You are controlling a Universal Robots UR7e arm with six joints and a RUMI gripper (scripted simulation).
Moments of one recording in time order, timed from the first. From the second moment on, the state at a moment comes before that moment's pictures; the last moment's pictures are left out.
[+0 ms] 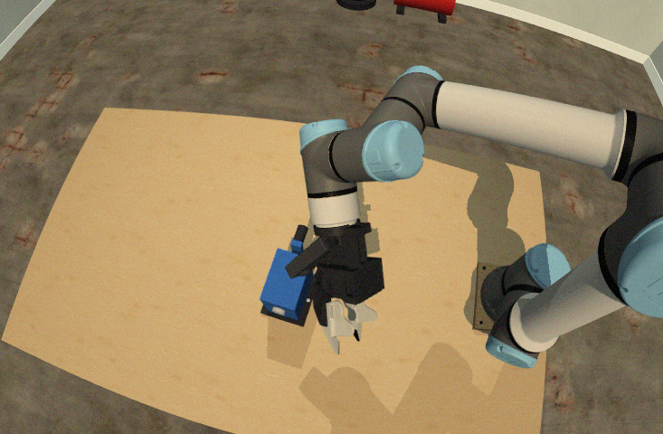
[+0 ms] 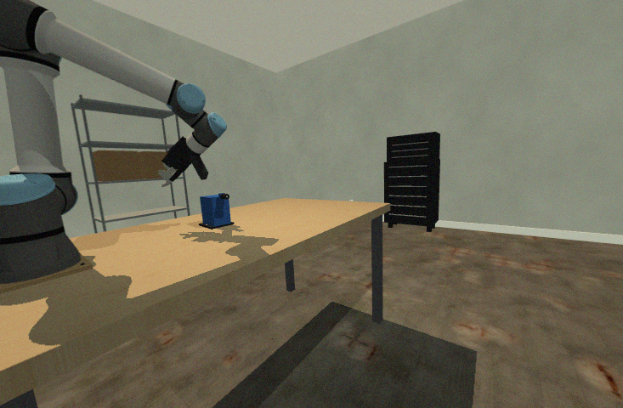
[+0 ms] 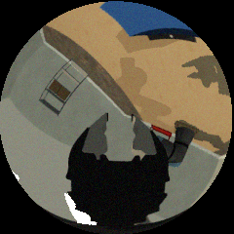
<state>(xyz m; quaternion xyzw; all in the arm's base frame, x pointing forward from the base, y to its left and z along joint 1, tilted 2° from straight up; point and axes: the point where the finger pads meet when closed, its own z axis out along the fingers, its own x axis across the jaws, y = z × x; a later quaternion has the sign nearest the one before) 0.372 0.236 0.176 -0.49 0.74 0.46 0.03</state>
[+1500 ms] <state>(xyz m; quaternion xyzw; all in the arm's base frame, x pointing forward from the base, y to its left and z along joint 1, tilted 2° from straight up) 0.470 0.101 0.168 -0.24 0.91 0.33 -0.02</state>
